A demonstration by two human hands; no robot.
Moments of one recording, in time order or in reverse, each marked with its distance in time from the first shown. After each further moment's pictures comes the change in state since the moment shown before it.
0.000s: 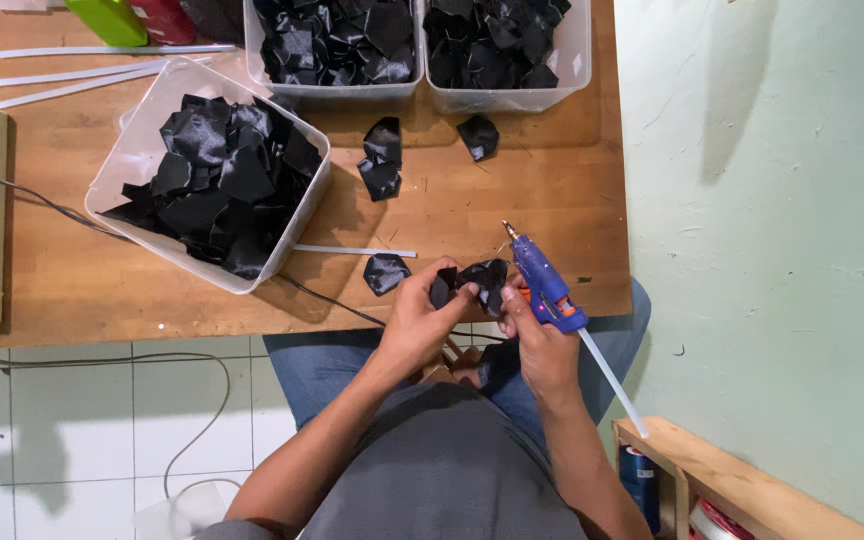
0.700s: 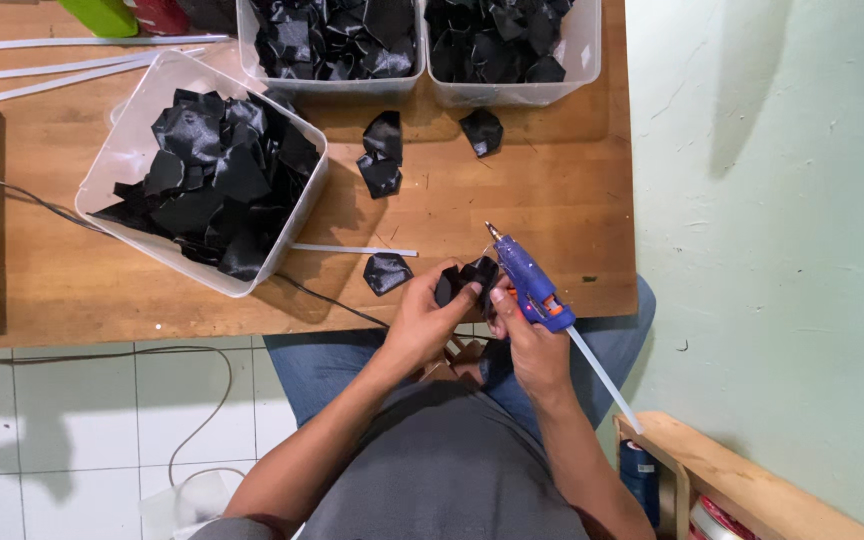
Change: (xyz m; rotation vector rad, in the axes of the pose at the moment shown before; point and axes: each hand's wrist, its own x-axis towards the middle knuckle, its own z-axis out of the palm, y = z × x) left_hand 0.010 -0.030 0.004 -0.008 -0.028 -0.081; right_hand 0.004 0.007 0.006 -0.085 -0.049 0.064
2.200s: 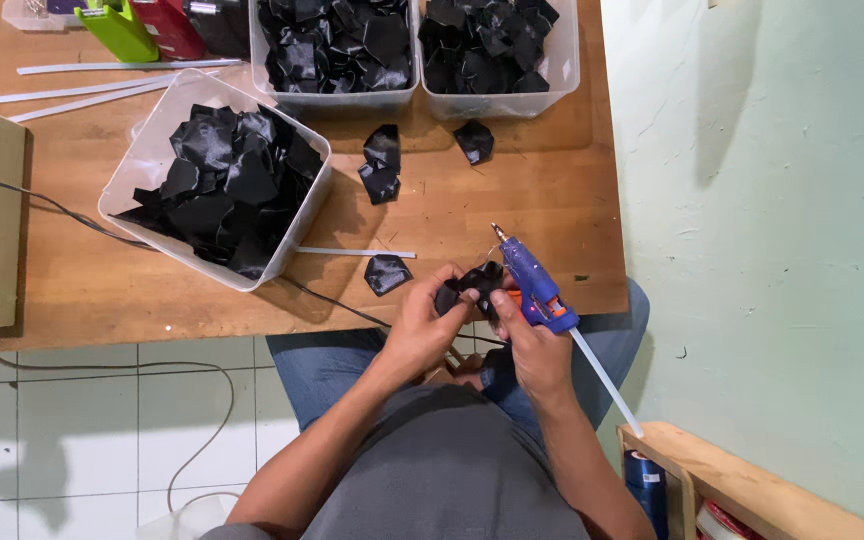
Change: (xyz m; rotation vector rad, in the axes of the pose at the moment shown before) left_hand -0.024 0.025 0.001 0.068 -0.020 0.069; right_hand -0.018 -0.021 -0.001 0.033 0.071 -0.064
